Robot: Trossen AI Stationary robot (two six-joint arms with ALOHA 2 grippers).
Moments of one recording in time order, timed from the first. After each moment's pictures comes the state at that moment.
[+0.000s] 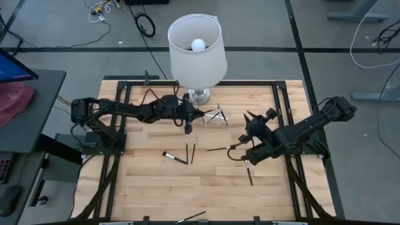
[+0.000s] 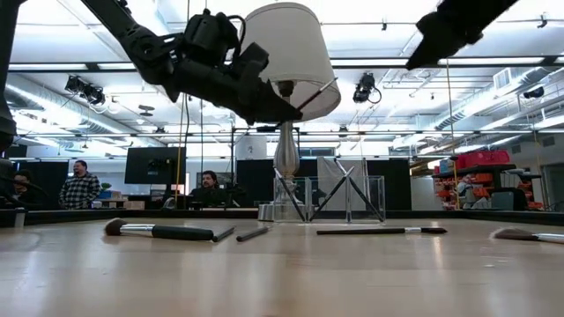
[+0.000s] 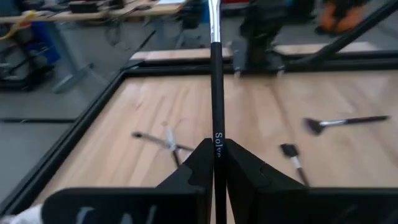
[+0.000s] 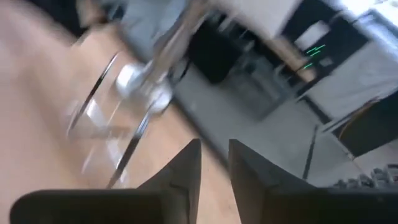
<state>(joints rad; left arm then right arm) 0.23 1.57 0.80 0.51 0.11 0.12 0.45 1.33 1.05 -1.18 1.28 0.88</state>
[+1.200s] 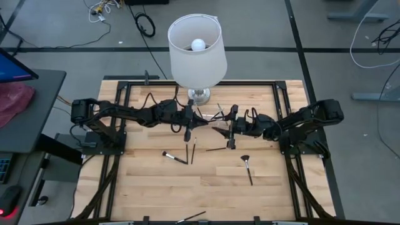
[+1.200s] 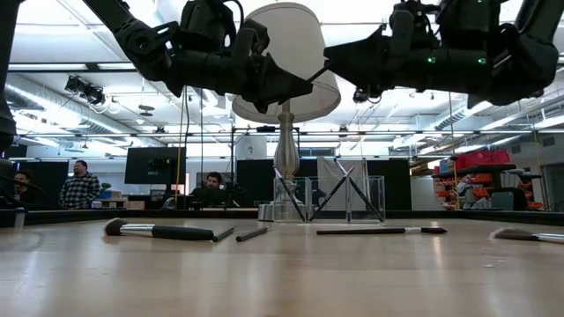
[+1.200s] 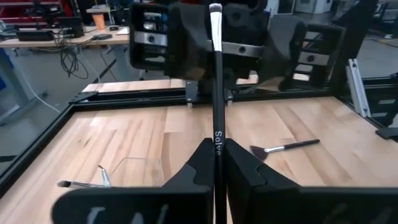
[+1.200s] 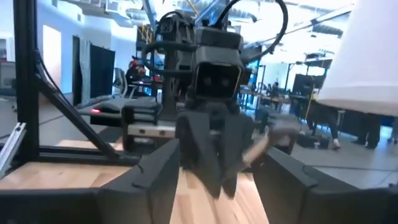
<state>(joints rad) 0.17 1.58 0.80 0.62 0.20 0.07 0.01 1.51 0.42 1.30 0.10 -0.16</state>
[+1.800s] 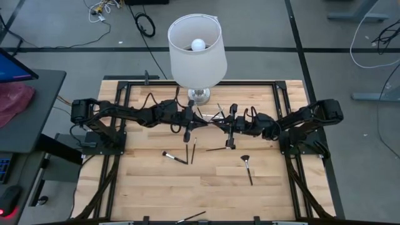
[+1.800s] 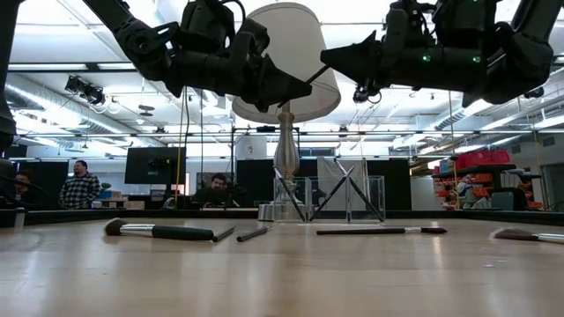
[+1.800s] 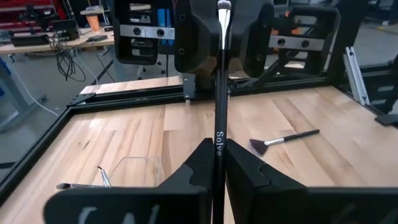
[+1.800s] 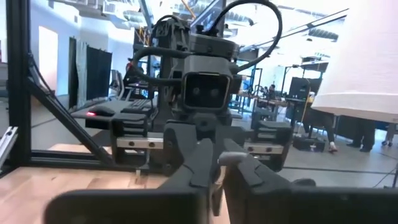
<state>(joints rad) 0.16 1.58 0.80 0.60 0.22 0.12 0.00 1.51 0.44 1.29 0.10 -0.16</state>
